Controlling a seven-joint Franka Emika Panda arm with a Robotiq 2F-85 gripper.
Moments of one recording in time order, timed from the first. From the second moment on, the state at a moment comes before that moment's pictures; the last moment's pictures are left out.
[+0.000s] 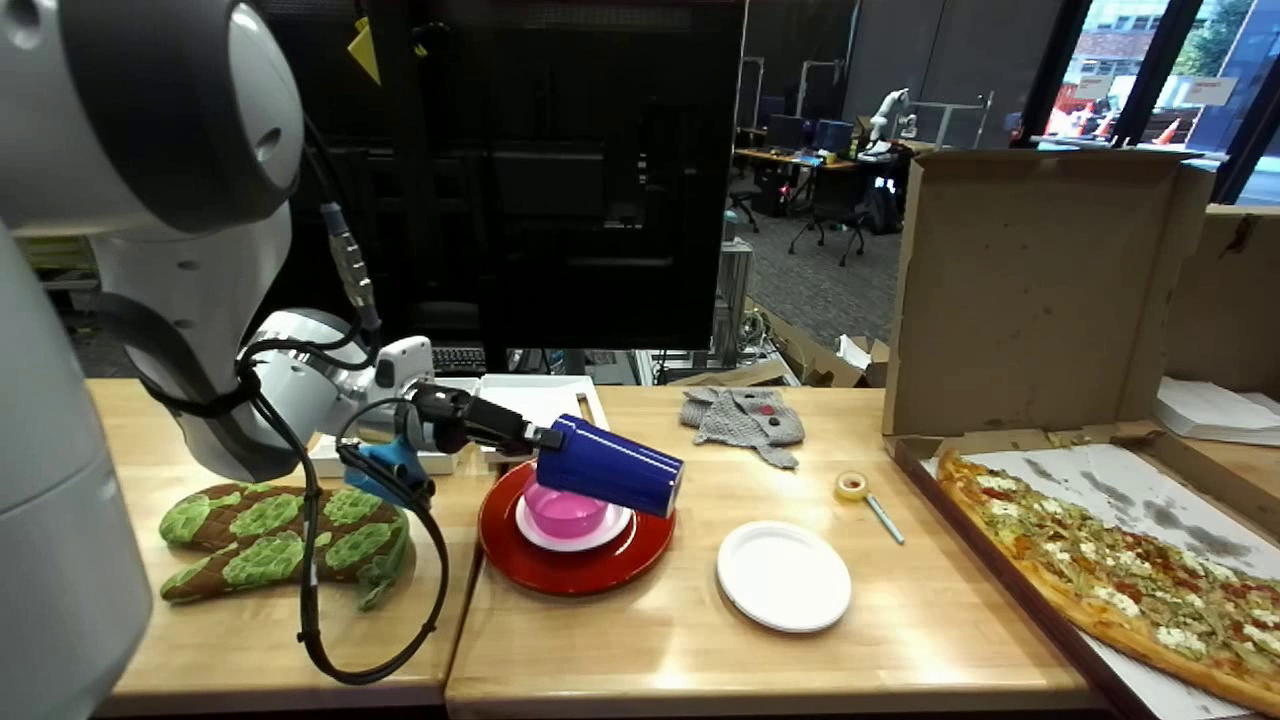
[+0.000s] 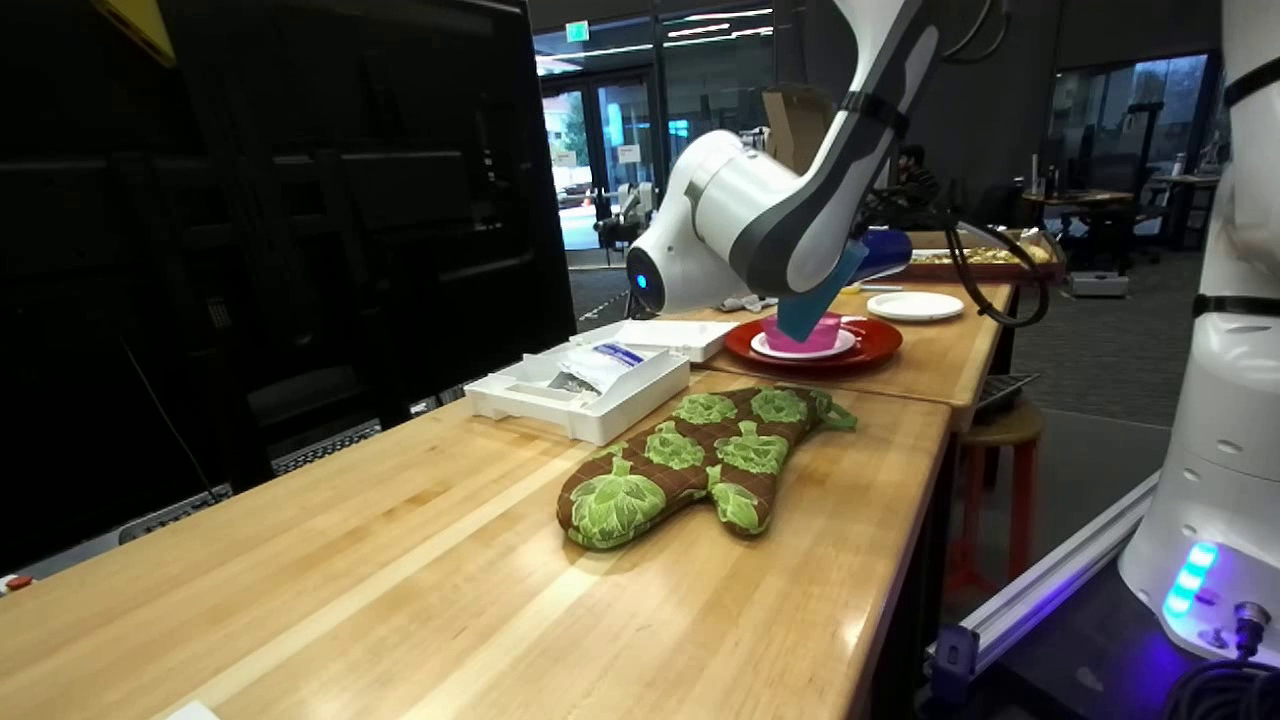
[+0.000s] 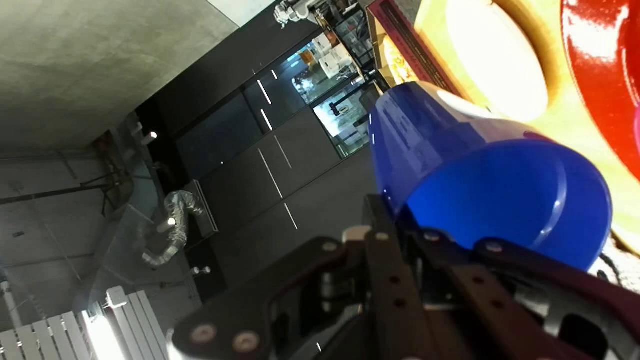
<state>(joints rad) 0.32 0.17 0.32 -2.34 -1.15 1.21 1.66</state>
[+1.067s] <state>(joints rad) 0.35 0.27 0.32 -2.27 -1.15 1.07 1.74</state>
